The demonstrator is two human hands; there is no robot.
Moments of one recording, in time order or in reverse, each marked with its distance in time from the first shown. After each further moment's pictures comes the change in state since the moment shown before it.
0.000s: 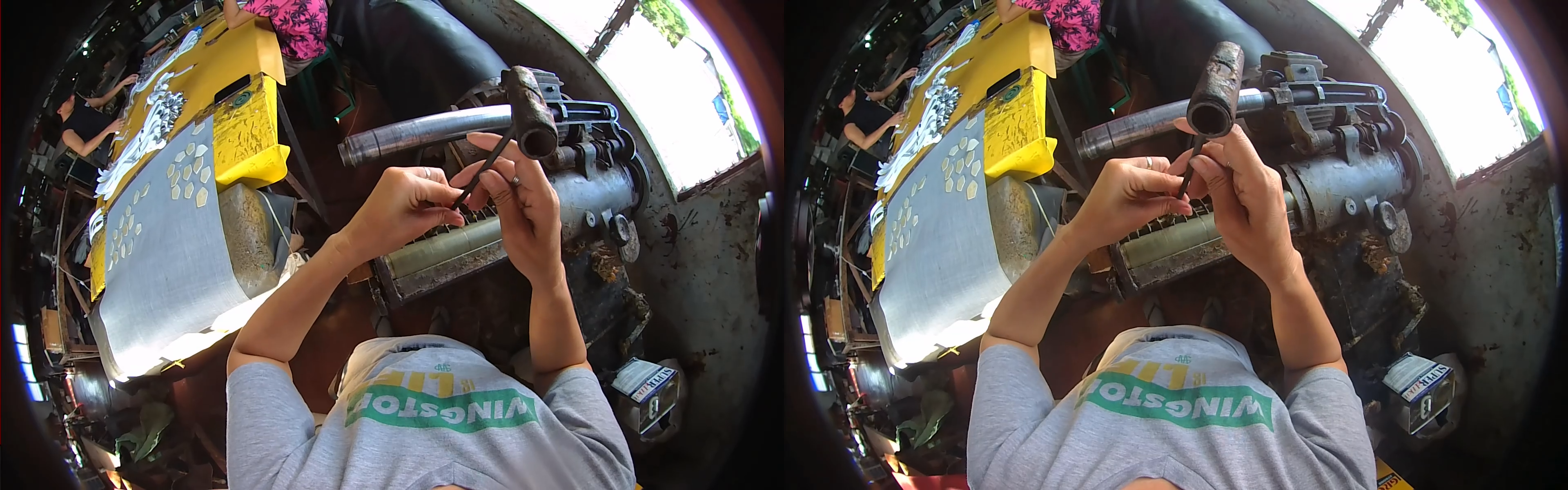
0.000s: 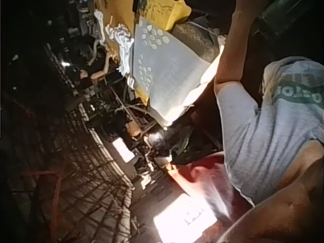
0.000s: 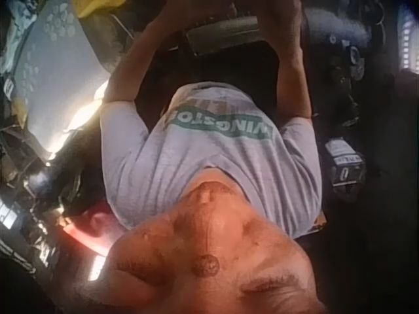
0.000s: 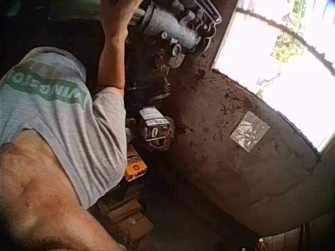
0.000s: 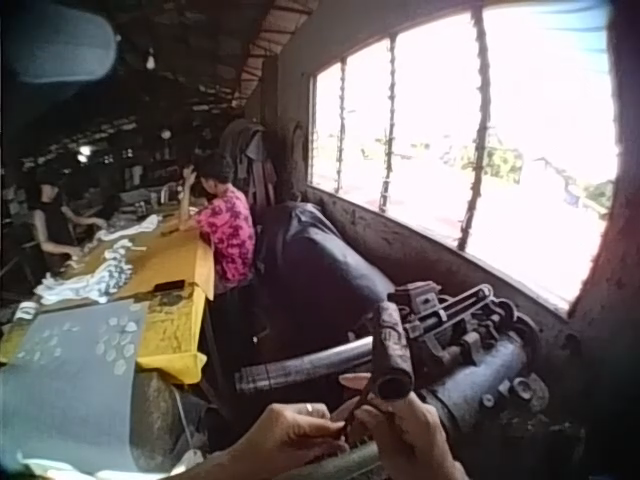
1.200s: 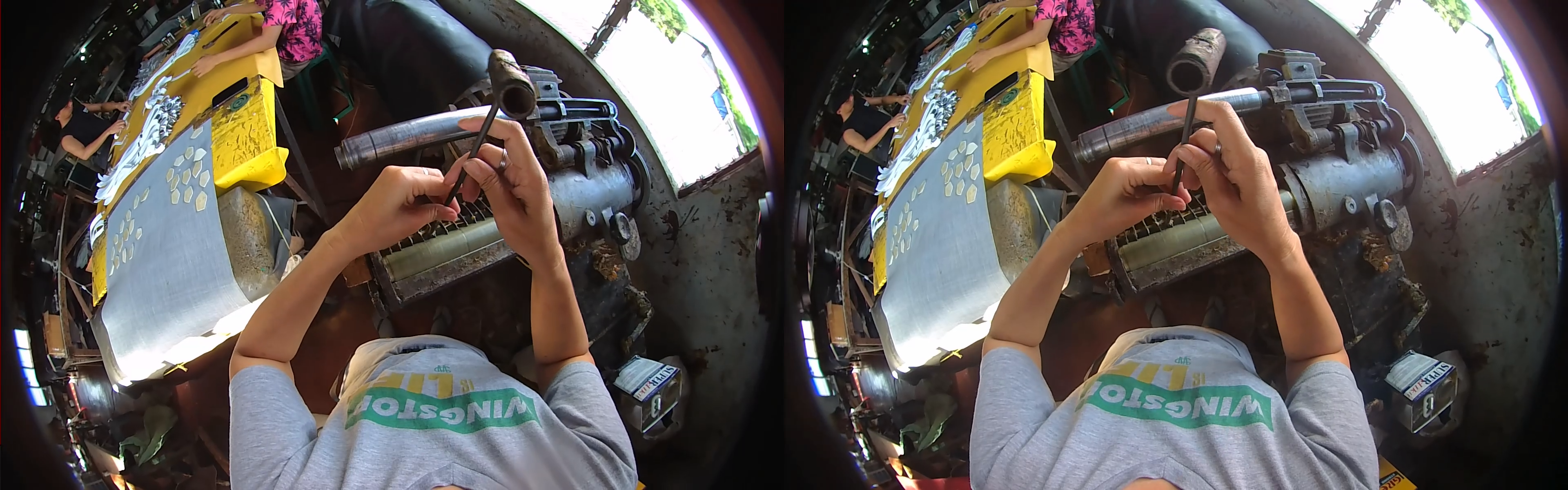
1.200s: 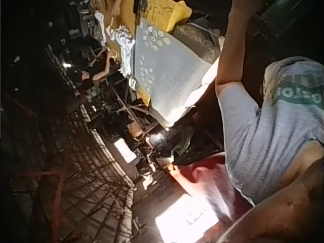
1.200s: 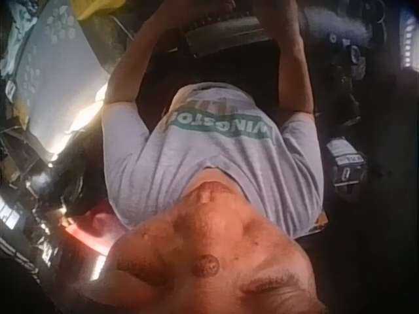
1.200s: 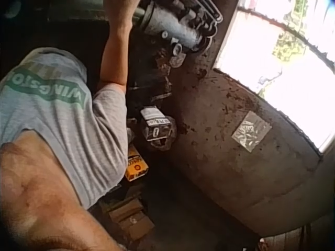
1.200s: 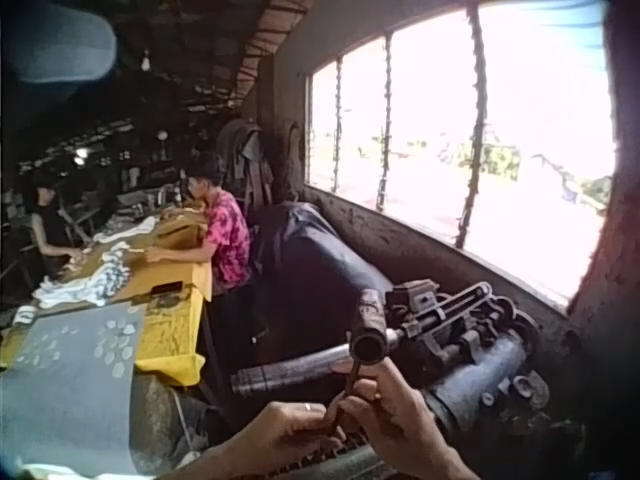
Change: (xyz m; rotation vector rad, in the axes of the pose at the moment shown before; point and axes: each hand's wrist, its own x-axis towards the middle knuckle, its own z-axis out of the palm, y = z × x) left_hand 0.008 -0.002 -0.005 -0.023 -0.077 -0.131; right_hand 0.015 0.010 0.002 0.167 0.008 0.041
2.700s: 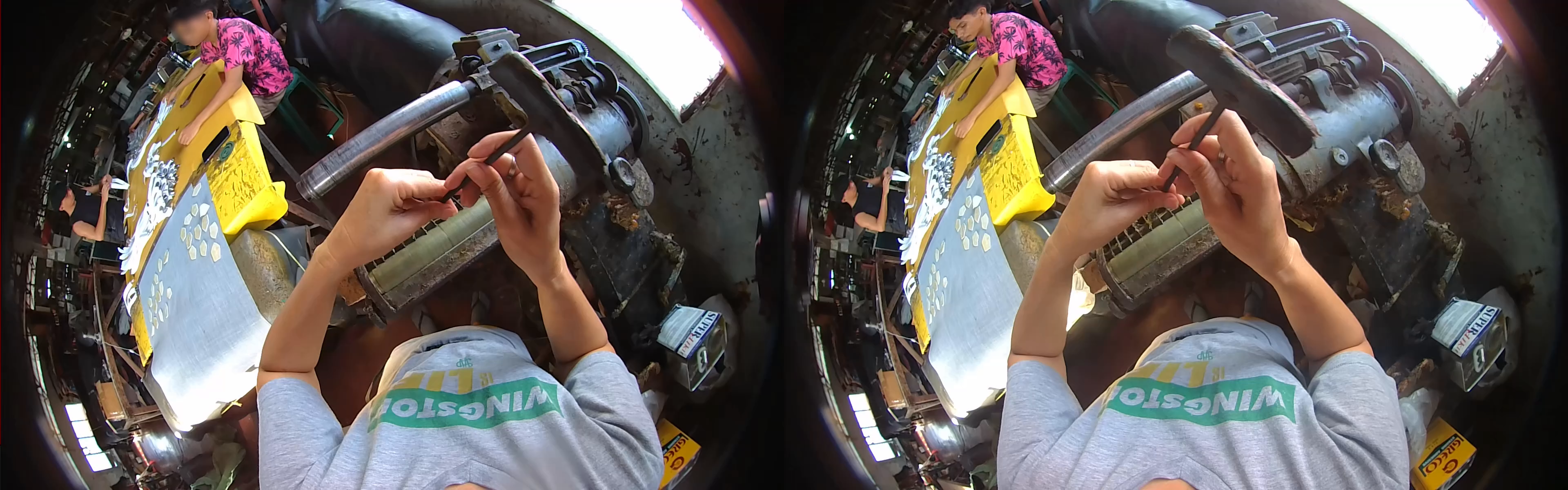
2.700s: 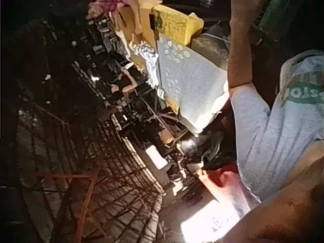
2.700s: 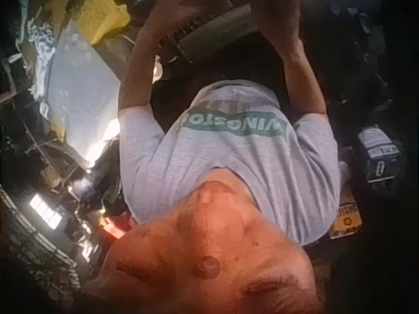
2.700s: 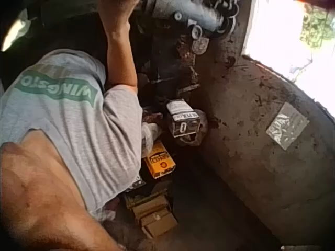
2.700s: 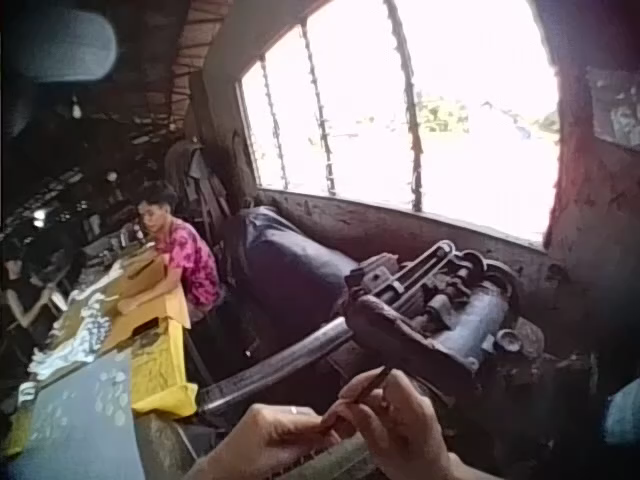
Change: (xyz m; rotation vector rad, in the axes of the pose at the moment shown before) left_hand 0.026 0.023 0.014 0.114 -0.145 -0.081; right_hand -0.037 -0.003 -0.019 0.117 0.279 -0.041
